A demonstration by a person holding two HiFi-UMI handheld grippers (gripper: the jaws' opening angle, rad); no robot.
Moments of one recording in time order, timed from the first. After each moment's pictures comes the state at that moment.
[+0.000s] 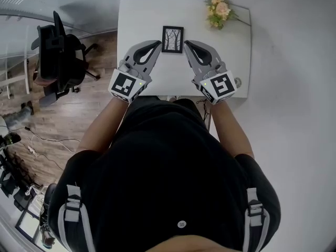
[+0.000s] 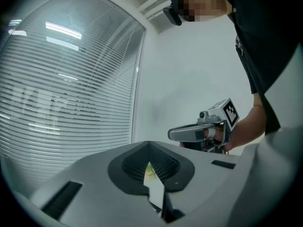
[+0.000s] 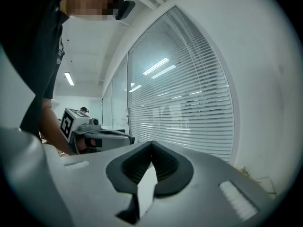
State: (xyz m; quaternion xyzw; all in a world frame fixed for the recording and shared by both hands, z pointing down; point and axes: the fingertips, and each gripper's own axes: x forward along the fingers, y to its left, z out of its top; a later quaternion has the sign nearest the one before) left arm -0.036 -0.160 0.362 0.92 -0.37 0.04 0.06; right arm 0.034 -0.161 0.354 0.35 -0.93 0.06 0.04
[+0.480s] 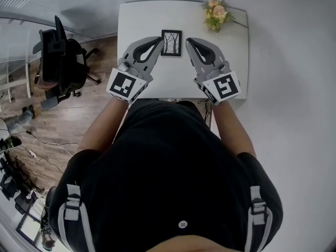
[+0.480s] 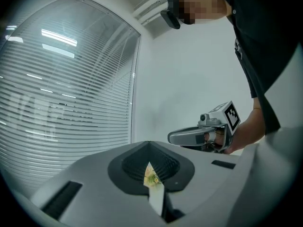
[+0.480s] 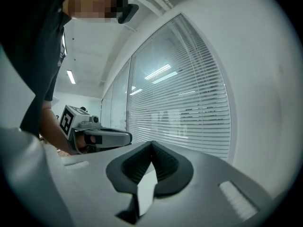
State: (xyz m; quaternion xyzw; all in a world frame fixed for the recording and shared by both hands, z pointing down) left arm -0.025 -0.169 0.313 0.93 -0.37 0.01 0.03; right arm 0.043 -0.168 0.311 0.36 -0.93 0.02 0.03
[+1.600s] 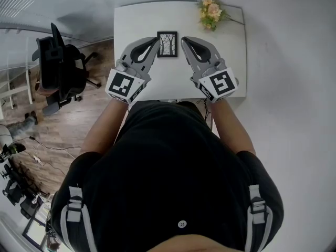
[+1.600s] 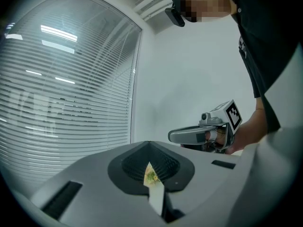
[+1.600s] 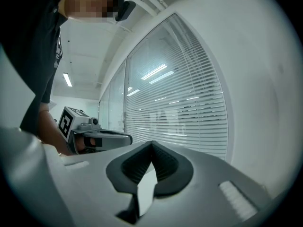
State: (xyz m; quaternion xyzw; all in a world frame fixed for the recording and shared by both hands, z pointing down) left arm -0.013 -0.182 0.321 0.93 -0.37 0.03 0.04; right arm 0.053 -0.180 0.318 0.37 -0.93 0.04 0.02
